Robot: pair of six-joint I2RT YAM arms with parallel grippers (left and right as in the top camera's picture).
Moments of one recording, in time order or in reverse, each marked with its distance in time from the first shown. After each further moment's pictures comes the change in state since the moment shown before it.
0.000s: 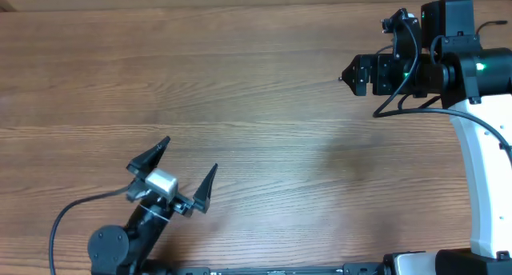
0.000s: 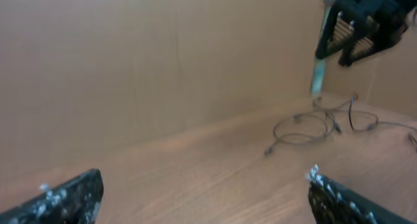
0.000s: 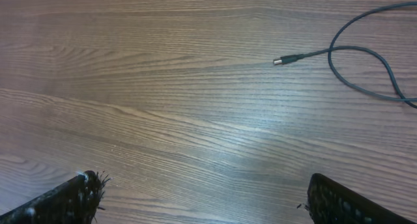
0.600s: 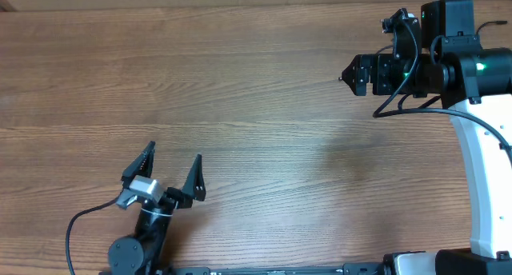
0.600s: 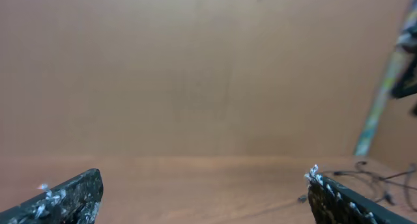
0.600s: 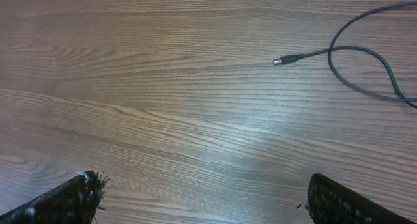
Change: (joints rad) left arm 0.000 -0.169 -0.324 0.286 -0.258 -0.225; right arm 0.000 0.000 0.000 0.000 0.000 0.000
